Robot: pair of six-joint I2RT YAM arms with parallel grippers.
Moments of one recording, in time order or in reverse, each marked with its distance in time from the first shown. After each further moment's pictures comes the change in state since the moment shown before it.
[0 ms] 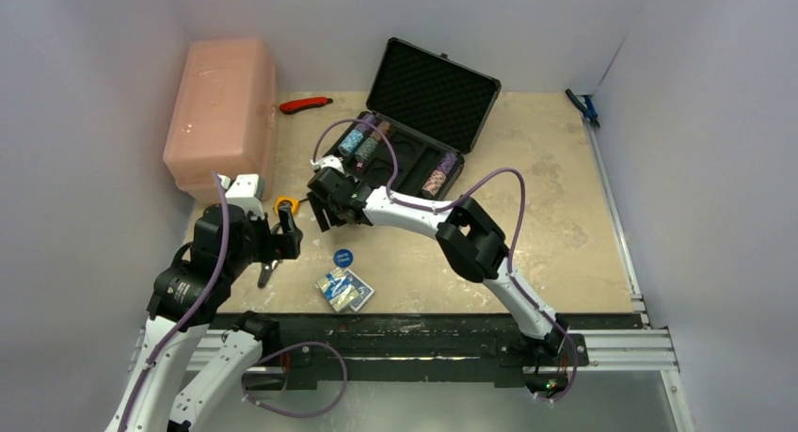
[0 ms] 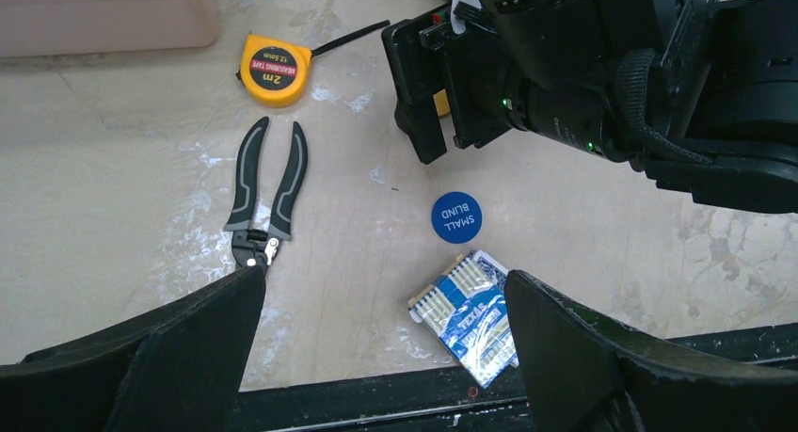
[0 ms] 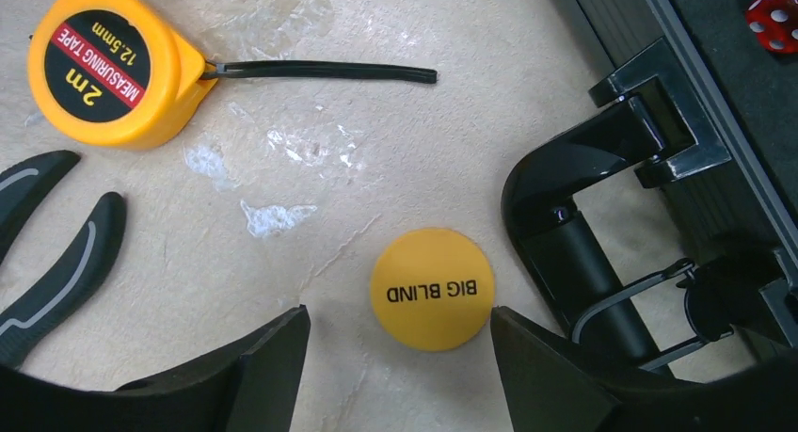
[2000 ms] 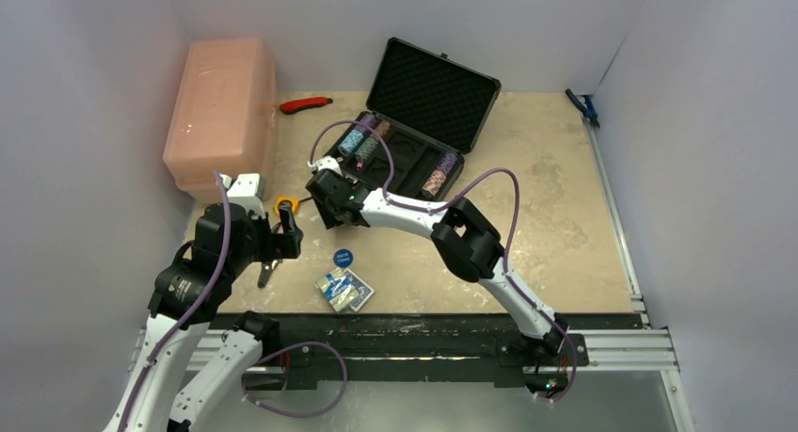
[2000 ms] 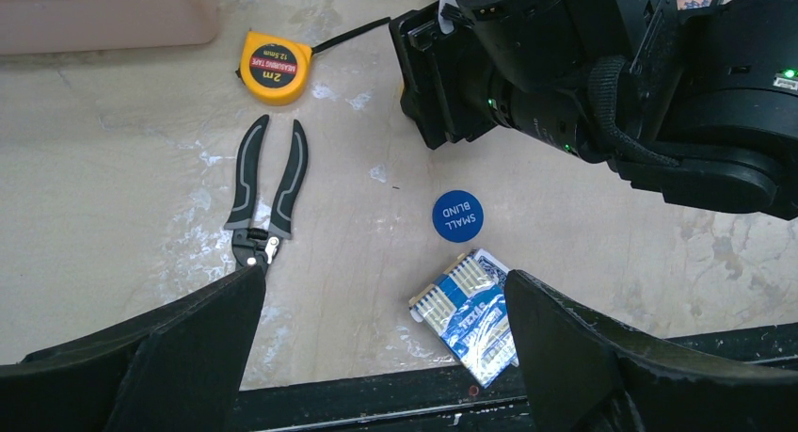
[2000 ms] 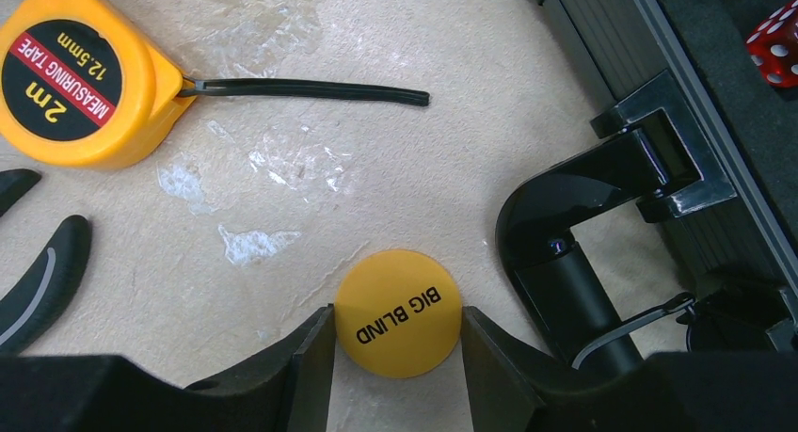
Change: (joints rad) left arm 0.000 0.010 0.000 0.000 -0.001 0.000; right arm 0.000 0.051 0.040 0.015 0.045 -0.039
